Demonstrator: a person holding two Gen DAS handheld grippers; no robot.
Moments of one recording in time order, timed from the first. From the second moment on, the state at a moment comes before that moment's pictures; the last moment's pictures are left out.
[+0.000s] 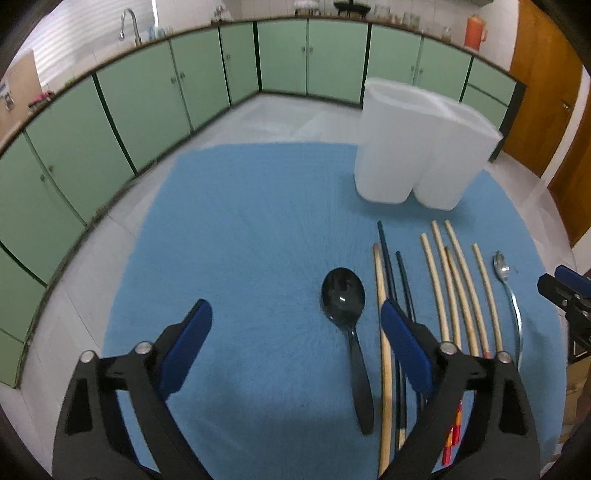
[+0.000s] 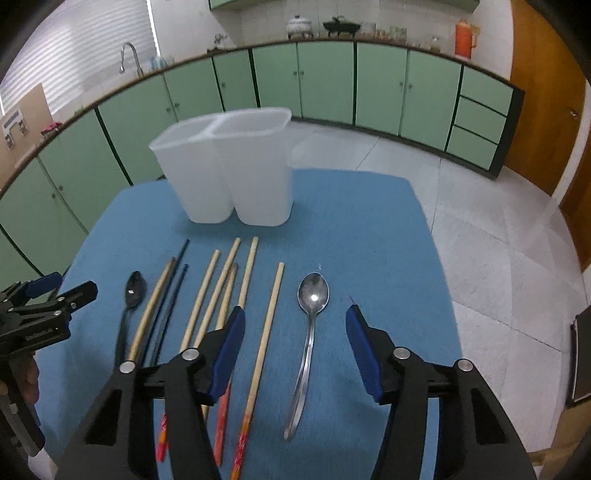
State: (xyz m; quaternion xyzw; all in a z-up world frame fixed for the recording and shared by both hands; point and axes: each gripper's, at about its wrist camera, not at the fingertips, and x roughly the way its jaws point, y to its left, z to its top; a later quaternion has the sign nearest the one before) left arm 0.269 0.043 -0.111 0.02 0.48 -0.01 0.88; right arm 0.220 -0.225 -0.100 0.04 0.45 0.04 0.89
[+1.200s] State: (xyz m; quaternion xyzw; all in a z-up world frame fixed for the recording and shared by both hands) left arm 0.317 0.025 -0.143 -0.03 0.55 -0.06 0.83; right arm 0.292 -0.237 -0.152 0.07 0.52 0.03 0.85
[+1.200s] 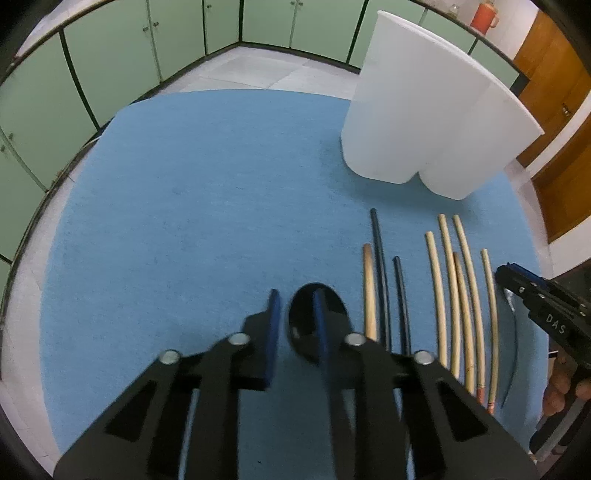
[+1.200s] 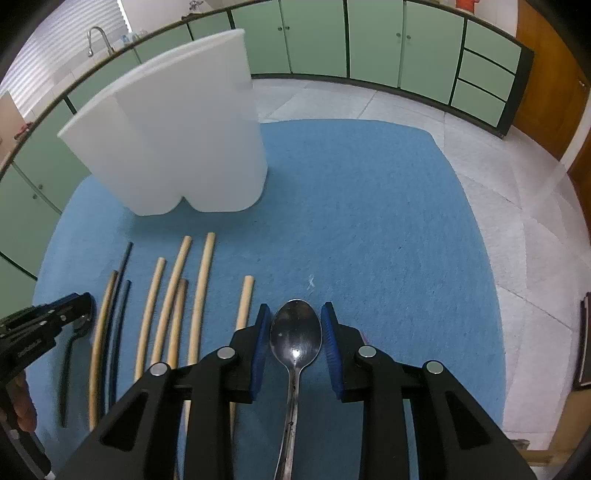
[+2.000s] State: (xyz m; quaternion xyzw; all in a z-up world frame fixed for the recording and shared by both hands) left arm 0.273 0.031 -0.124 -0.04 0.50 -0.08 0.86; right arm 0.243 -0.230 -0.112 0.06 0.45 0.05 0.89
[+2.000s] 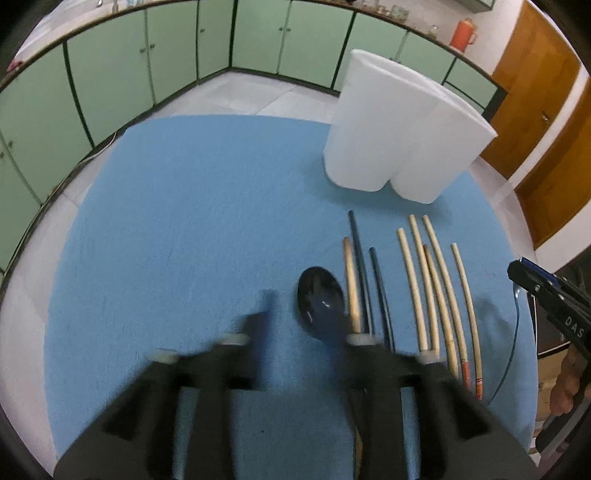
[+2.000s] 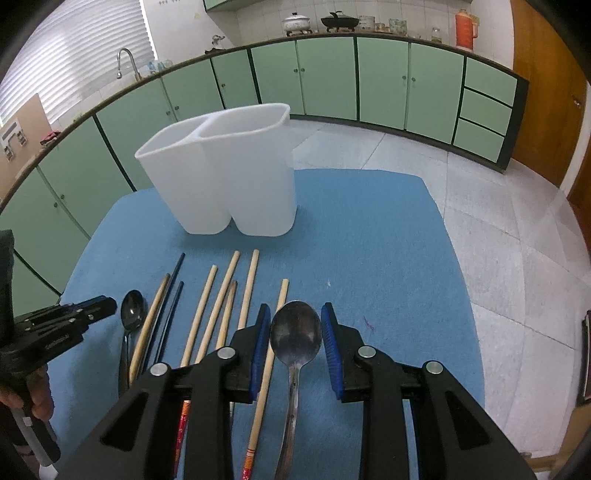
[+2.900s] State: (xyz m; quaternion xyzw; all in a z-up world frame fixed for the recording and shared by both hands) left arm 0.298 0.013 -0.141 -0.04 0.51 -0.09 0.86; right arm 0.251 -0.235 -0.135 0.06 0.46 0.04 0.88
